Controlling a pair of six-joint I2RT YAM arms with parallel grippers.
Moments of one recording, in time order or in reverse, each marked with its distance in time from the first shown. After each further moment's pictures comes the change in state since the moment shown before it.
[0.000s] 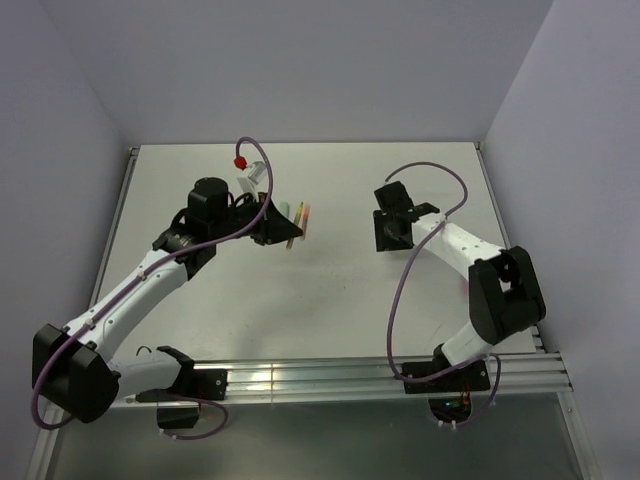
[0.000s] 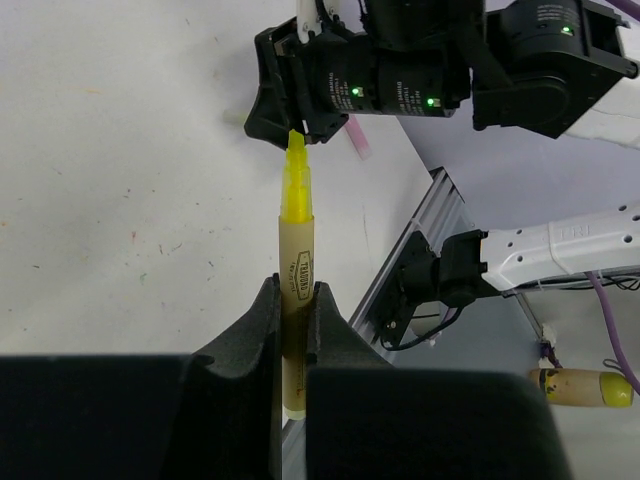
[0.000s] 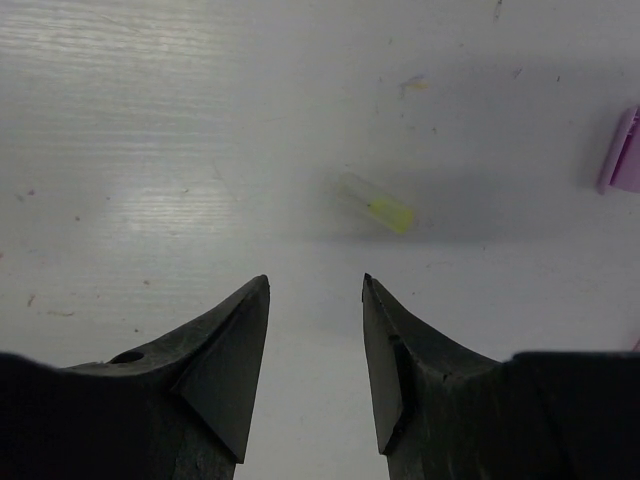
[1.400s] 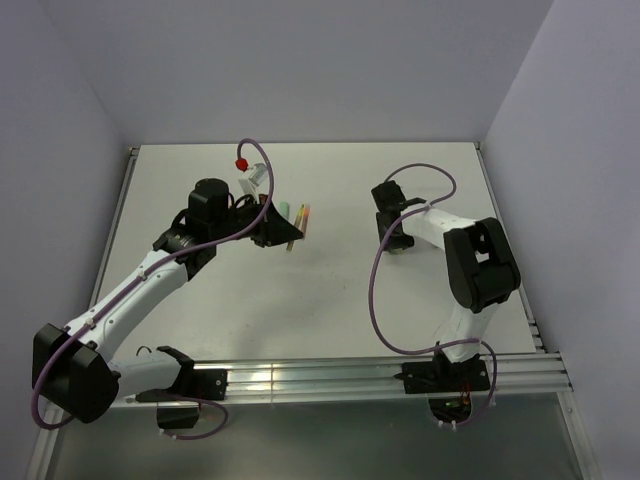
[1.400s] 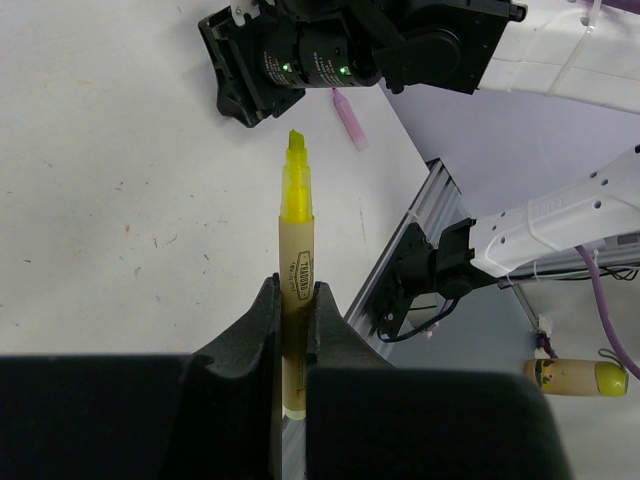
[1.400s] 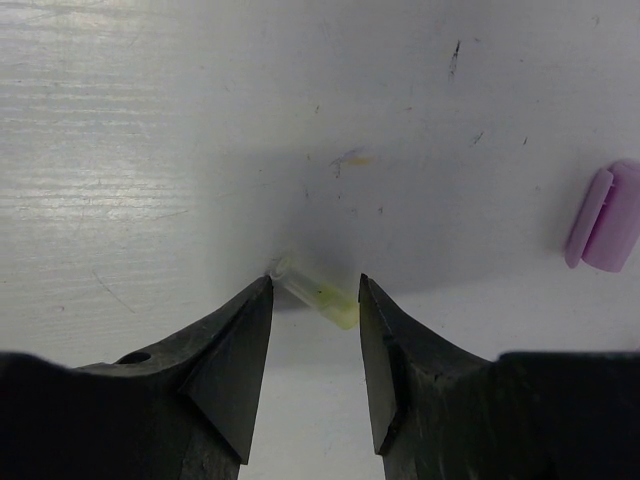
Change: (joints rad) left arm 0.000 0.000 -0.009 -0.006 0.021 0.003; right arm -0.055 0.251 0.068 0.053 0.106 -0.079
